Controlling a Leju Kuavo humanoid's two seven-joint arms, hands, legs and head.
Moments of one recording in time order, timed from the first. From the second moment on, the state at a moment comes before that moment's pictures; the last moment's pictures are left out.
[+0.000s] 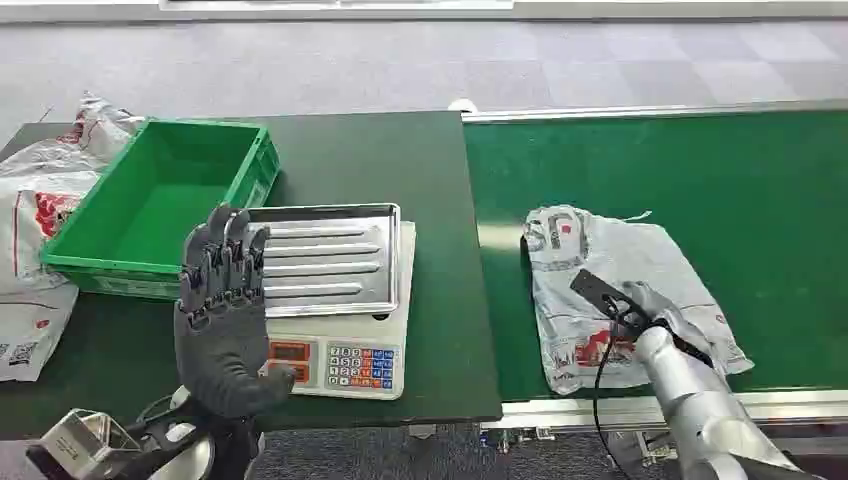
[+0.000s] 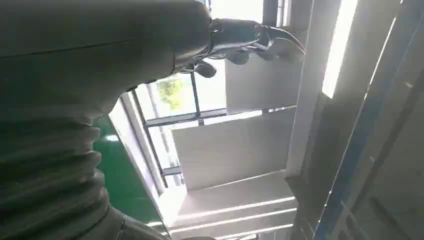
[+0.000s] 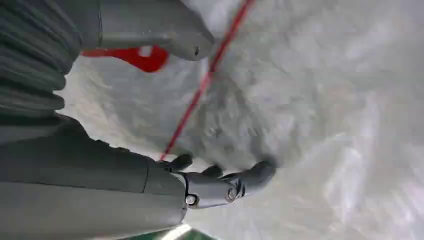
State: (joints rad) left arm 0.01 -0.21 -0.21 -1.78 0.01 -0.36 -0.70; right arm -0.65 -0.12 -0.17 -0.39 1.27 0.22 0.00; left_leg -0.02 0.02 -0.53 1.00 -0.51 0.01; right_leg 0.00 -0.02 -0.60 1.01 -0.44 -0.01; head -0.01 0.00
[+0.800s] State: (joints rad) left arm 0.00 -0.23 -0.21 -1.73 0.02 -0.33 -0.70; right arm -0.63 -0.11 -0.03 -0.38 1.27 0.22 -0.19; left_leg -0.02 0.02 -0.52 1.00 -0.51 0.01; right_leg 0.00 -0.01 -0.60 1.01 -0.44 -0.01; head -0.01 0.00
